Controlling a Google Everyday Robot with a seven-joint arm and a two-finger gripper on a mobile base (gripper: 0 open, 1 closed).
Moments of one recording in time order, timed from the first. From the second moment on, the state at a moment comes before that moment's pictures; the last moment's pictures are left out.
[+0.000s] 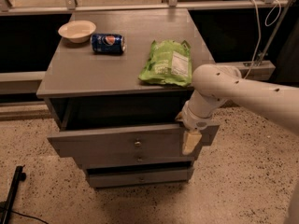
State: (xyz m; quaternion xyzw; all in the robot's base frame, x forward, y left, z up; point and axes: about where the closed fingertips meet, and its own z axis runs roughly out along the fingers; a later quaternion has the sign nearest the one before) arm 0.551 -0.123 0.638 -0.76 0.64 0.09 0.09
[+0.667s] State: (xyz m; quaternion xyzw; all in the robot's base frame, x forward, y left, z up) arm 0.520 -0.111 0.645 -0.77 0.62 0.12 0.05
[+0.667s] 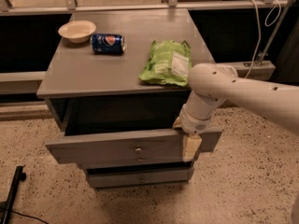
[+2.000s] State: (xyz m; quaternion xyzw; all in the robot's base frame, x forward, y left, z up) arm 0.500 -0.104 0.663 -0.80 0.58 0.15 0.05
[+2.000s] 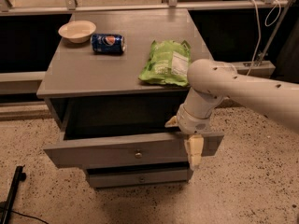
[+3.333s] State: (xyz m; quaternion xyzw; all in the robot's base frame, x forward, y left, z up) arm 0.479 -0.108 0.647 -0.78 0.59 0.19 0.00
